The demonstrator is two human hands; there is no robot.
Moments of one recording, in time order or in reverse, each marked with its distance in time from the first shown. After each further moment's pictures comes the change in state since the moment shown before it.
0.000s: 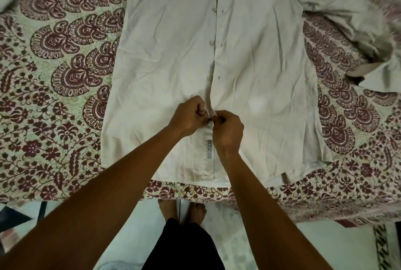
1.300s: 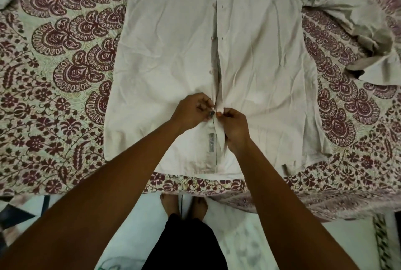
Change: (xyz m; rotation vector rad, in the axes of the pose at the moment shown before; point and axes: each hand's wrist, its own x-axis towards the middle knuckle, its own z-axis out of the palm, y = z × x) left_hand 0.003 0.002 -0.001 -0.233 -0.080 -0.054; right_hand 0.008 0.004 -0.014 0.529 -0.240 0.291
